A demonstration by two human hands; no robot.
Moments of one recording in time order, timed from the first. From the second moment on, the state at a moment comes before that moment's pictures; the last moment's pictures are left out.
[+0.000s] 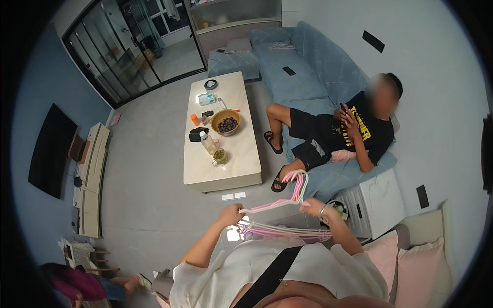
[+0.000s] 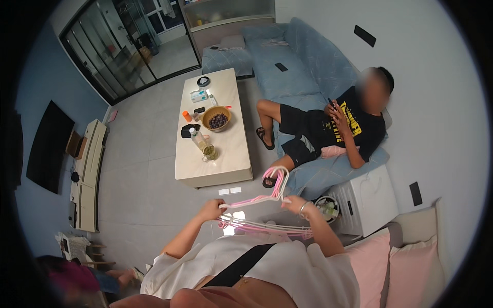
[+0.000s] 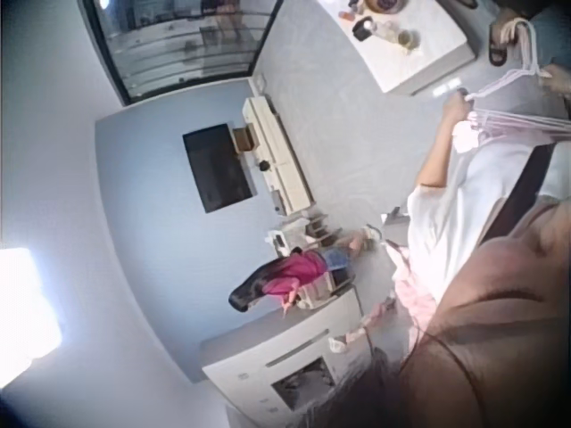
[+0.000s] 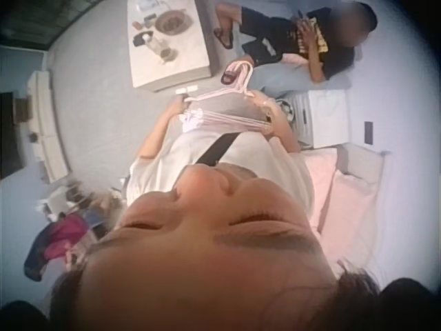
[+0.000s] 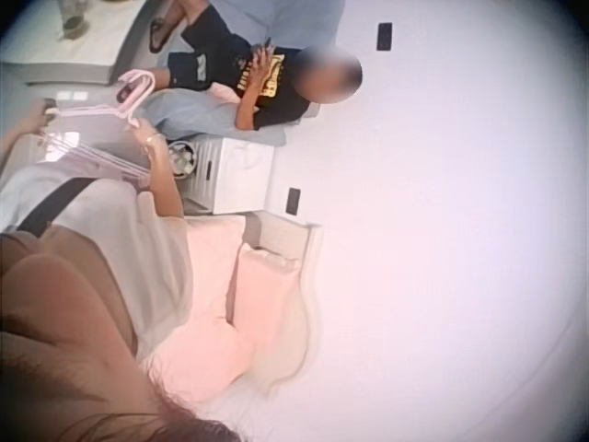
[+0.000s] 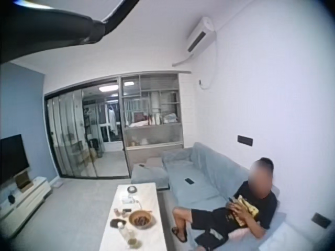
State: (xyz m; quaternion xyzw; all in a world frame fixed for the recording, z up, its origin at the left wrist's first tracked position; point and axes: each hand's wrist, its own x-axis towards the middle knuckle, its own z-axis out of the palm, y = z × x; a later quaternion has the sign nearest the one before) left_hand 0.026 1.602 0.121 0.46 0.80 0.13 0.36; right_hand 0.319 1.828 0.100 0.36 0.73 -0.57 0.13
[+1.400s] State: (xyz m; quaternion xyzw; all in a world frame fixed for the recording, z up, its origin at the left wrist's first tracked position) left_hand 0.096 1.647 0.067 0.57 0.74 0.01 0.36; right_hand 0.296 1.771 0.045 0.34 0.85 -0.33 0.22
